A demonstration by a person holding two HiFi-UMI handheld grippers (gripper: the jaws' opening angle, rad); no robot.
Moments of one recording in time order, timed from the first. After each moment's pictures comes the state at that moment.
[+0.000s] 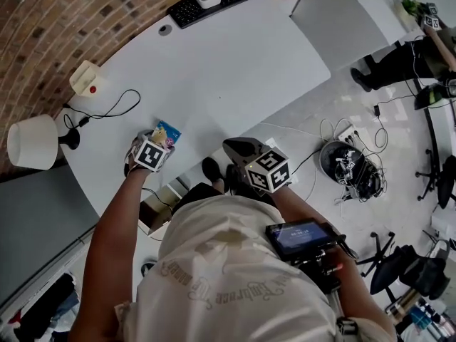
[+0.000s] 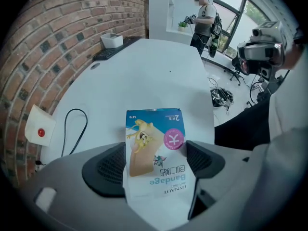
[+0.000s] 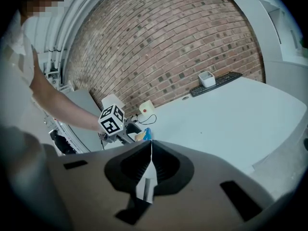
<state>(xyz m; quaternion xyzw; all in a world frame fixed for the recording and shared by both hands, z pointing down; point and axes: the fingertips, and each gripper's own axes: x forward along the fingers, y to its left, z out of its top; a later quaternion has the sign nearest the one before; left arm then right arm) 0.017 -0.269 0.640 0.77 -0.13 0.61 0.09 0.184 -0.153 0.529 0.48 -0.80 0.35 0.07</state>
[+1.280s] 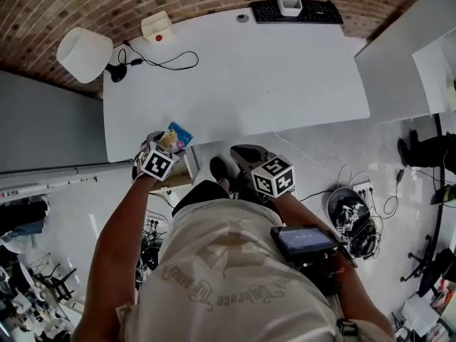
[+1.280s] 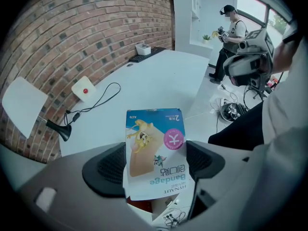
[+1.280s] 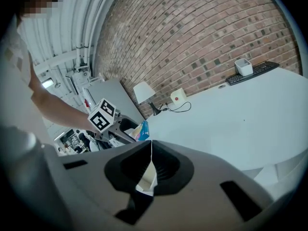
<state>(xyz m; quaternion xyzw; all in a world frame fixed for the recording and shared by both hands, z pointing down) -0.090 -0.138 0.582 0.75 -0.30 0.56 0.14 0.095 -0.089 0.526 0.31 -0.89 0.33 0.08</state>
